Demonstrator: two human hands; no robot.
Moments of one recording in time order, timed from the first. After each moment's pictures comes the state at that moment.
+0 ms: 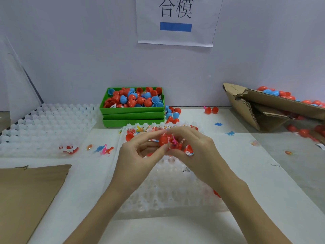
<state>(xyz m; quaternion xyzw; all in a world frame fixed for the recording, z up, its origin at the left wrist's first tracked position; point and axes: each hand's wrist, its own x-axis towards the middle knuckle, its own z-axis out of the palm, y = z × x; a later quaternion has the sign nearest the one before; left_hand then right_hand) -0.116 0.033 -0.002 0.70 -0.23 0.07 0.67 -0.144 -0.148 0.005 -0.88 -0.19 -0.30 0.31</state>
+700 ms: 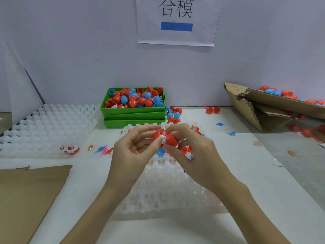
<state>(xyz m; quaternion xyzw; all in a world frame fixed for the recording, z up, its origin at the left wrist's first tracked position) -0.114 0.039 0.005 0.67 -0.22 0.08 0.71 -0.148 -0.137 0.007 -0.86 -0.19 -0.31 0.35</state>
